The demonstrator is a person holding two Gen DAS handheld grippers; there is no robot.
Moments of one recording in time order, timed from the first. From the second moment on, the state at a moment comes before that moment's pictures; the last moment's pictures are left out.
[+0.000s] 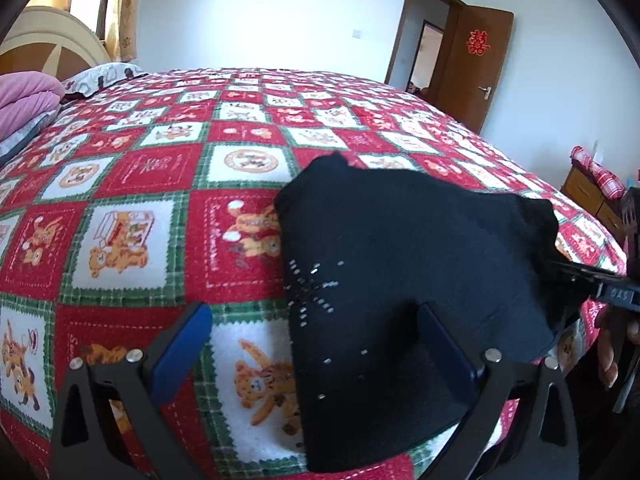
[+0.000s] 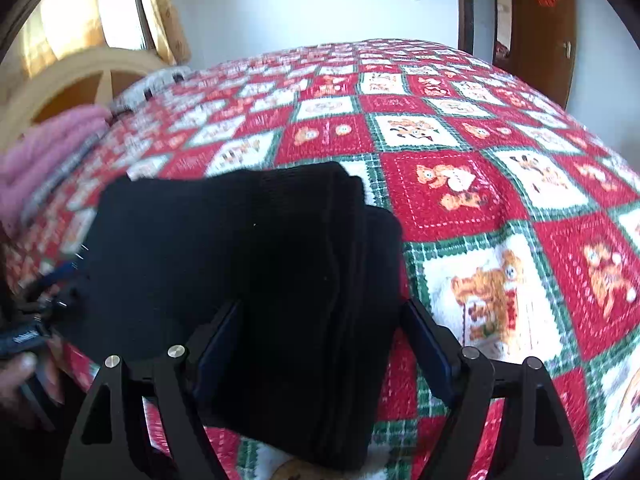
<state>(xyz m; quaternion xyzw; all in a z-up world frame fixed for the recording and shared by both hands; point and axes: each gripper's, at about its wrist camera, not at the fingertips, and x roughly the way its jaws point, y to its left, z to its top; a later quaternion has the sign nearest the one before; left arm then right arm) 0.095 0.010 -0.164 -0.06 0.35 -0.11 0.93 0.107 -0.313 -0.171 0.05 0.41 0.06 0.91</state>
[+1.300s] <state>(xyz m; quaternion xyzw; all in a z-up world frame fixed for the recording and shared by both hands) 0.120 -0.010 -0.168 -0.03 0.37 -0.13 0.92 0.105 -0.341 -0.178 0.19 0.40 0.09 0.89</state>
